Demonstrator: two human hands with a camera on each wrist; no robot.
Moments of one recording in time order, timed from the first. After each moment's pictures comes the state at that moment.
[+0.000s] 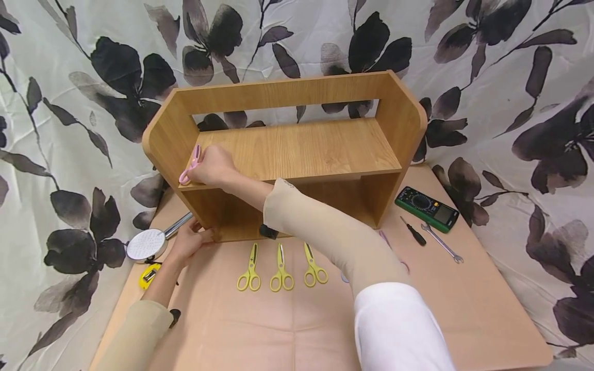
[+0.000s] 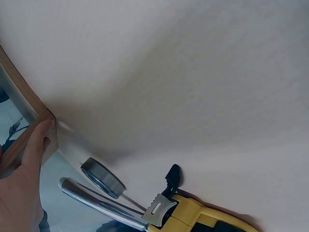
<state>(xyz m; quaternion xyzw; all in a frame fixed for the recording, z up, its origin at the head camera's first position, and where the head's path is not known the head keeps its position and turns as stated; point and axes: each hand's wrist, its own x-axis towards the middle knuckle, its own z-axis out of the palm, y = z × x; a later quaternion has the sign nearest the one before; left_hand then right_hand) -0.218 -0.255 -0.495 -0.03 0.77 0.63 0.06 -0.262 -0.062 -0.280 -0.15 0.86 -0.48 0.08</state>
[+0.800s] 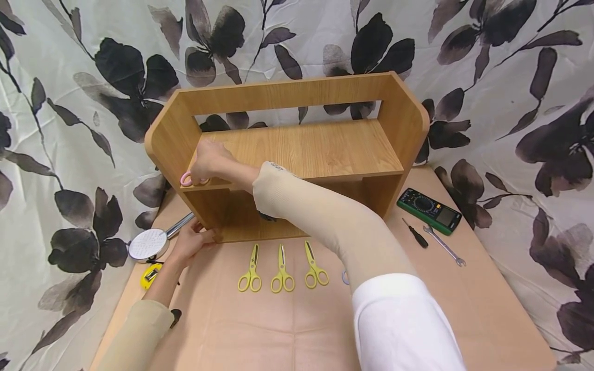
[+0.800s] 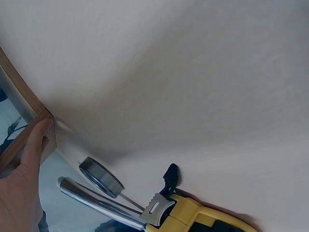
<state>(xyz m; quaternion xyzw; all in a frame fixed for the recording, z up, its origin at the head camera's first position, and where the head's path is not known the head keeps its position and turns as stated) -0.218 -0.257 -0.497 -0.03 0.78 0.63 0.06 -0.272 -0.065 -0.253 -0.22 0.93 -0.29 0.10</state>
